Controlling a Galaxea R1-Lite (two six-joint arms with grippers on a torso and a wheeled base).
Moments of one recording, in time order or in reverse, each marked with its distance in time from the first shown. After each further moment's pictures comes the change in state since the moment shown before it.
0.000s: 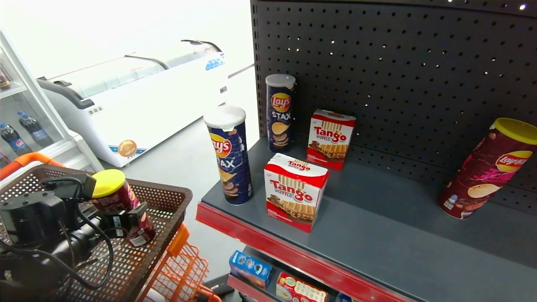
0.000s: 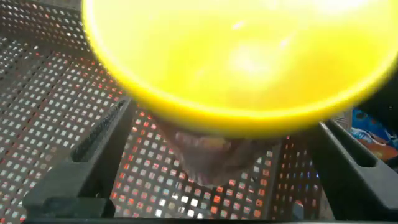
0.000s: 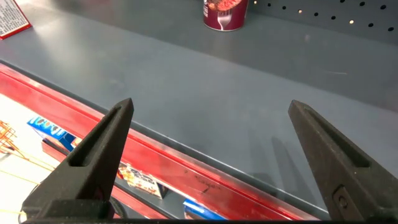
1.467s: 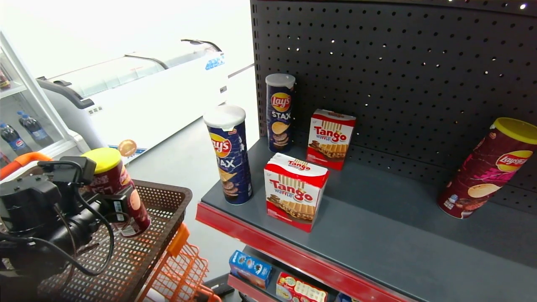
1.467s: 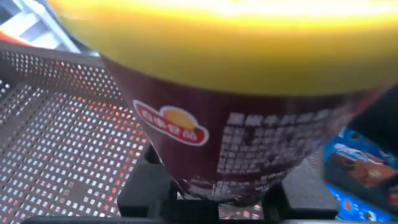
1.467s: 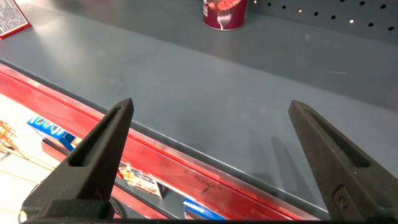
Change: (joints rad) left arm -0.043 -0.085 -0.071 0.051 0.026 0.060; right arm 0.000 0.000 0.000 0.000 0.000 0.000
